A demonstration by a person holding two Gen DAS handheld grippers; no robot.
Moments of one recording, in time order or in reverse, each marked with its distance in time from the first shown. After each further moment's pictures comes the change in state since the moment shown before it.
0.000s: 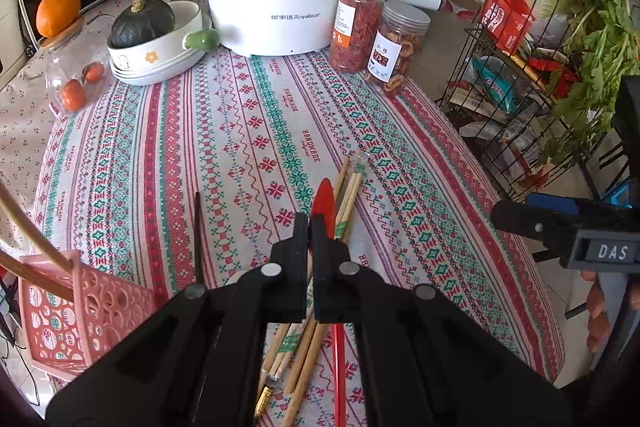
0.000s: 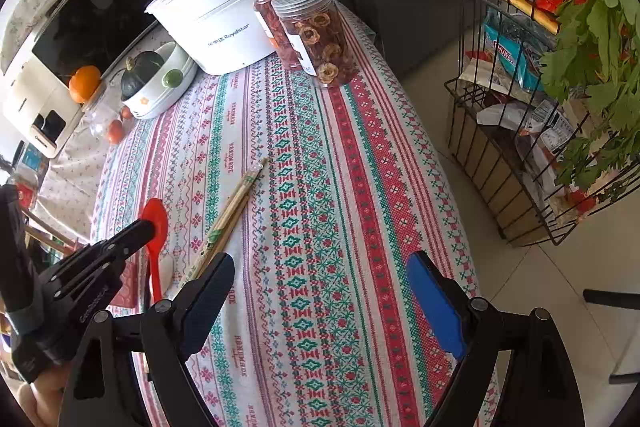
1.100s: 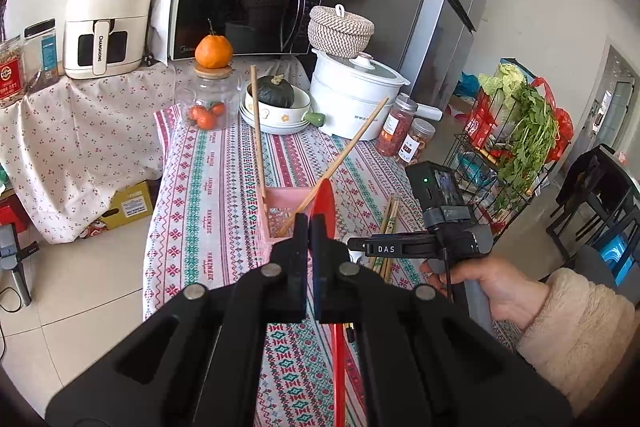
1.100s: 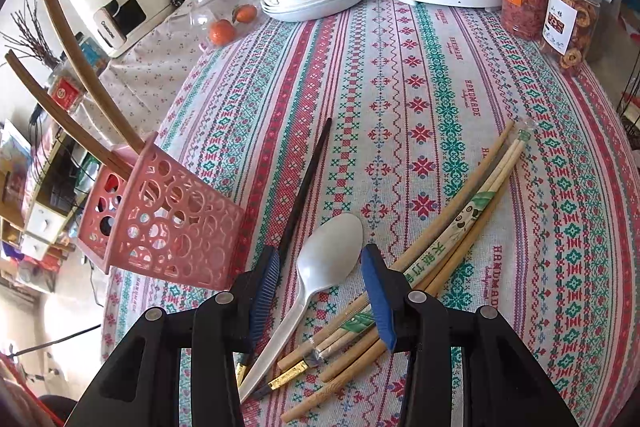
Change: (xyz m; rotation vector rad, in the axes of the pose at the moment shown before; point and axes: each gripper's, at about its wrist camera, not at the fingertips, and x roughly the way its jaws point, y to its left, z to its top) left arm -0.190 0.136 -0.114 -0.177 -0.340 -0.045; right arm 0.094 0.184 -0.056 -0.292 0.081 0.089
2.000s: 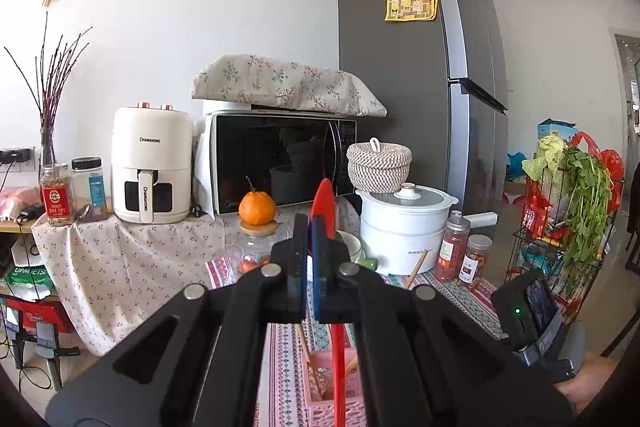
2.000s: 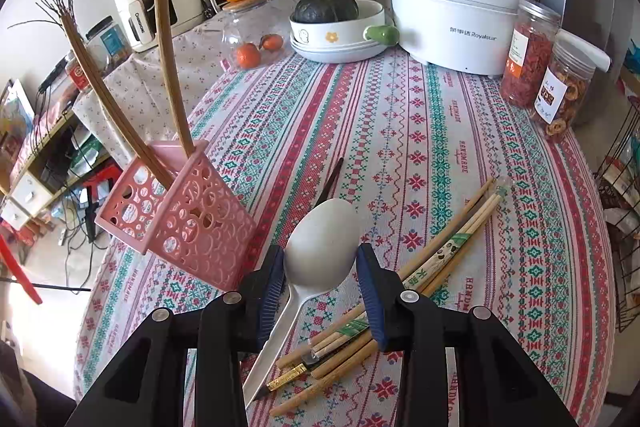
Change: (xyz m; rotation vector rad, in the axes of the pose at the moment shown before) left arm 0.006 -0.033 0.041 0.160 -0.557 0.258; right arm -0.050 0.014 -0.004 -0.132 -0.200 -0.004
